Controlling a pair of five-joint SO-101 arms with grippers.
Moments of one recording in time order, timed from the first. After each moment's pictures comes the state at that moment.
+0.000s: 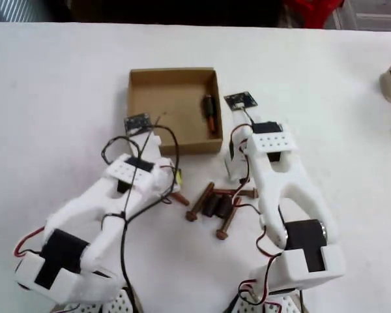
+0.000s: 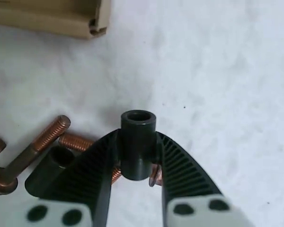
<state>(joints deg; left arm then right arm) 16.7 -2.2 47.8 39.4 43.4 -10.0 2.4 25.7 63.7 11.4</state>
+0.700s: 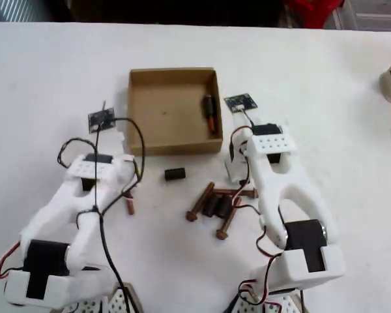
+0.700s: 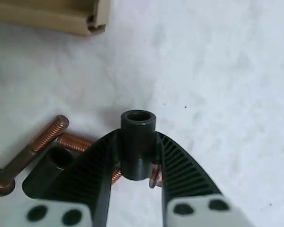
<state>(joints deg) -0.5 -7.7 51.3 43.5 23.4 -10.0 2.4 27.1 62.4 11.4</state>
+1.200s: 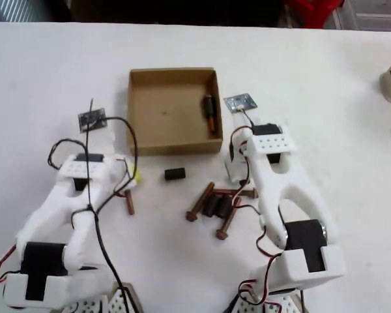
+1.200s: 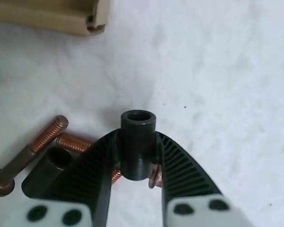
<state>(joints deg) -3.9 -8.1 51.3 43.7 23.3 -10.0 2.4 27.1 62.3 11.4</state>
